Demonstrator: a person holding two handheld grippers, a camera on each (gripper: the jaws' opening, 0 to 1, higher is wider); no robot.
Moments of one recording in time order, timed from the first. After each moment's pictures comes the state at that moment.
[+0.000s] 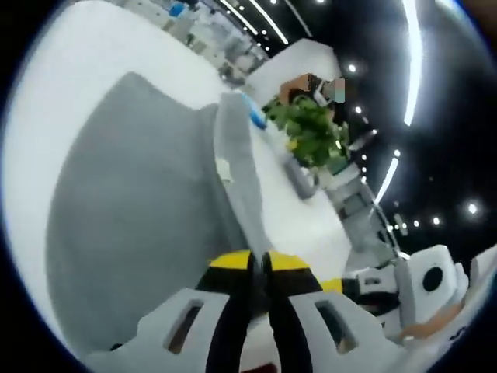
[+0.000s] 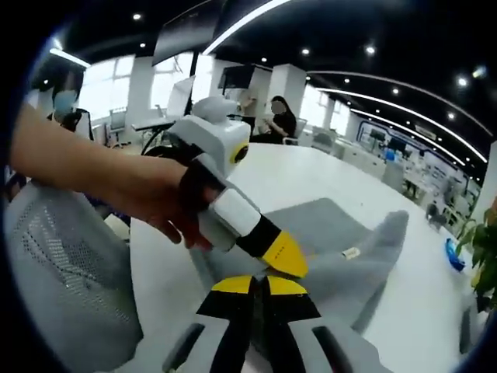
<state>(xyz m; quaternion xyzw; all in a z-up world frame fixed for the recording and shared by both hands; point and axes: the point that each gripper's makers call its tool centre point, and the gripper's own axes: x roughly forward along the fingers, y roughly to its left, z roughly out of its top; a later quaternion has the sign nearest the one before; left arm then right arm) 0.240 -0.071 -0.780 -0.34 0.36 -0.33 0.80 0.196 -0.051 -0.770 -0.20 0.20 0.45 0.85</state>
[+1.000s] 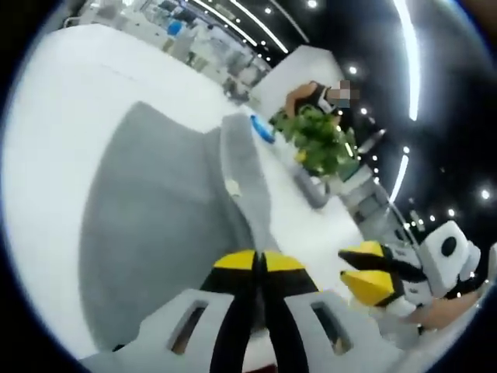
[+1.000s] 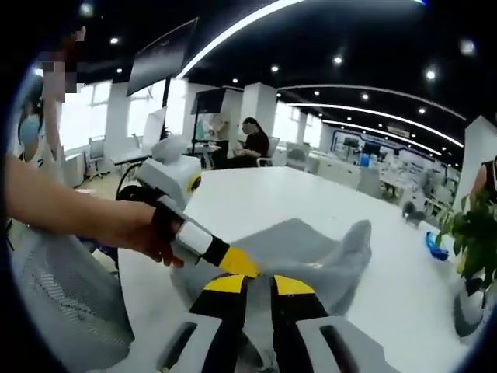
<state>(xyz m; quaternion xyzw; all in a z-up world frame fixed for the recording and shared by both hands) 0.250 -0.051 -0.767 -0.29 0.33 -0.31 0.85 0.220 -0.087 -0.719 -0.12 0.16 0.39 0.90</state>
